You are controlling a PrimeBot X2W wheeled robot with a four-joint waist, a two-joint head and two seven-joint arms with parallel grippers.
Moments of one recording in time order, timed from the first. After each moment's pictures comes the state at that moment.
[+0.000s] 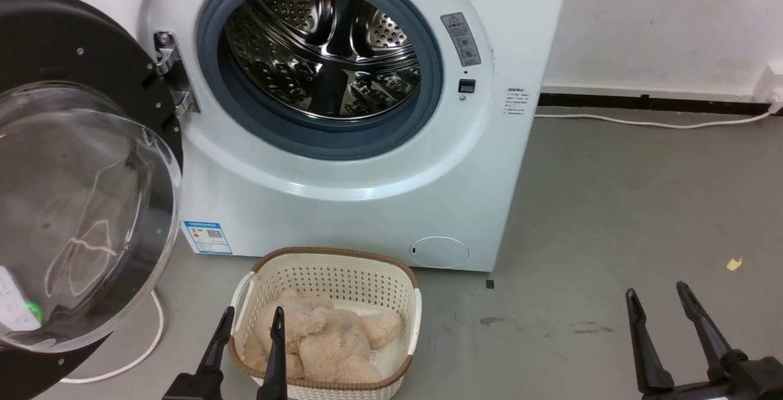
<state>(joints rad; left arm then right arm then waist) 0.13 0.12 -0.15 0.02 -0.18 0.08 -0.26 0.14 -0.05 -0.09 -0.04 0.05 0.13 -0.26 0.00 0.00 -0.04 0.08</state>
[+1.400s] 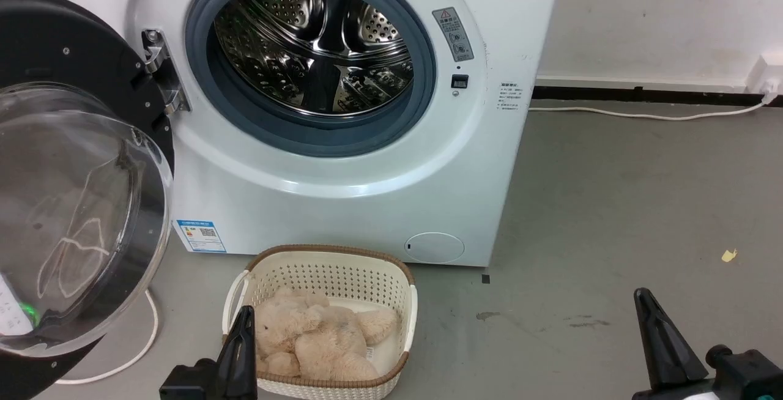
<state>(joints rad) 0.12 0.08 -0.09 0.03 -0.13 0.07 -0.21 0.13 -0.05 -0.07 -0.03 0.06 0.13 -0.21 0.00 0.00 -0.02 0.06</state>
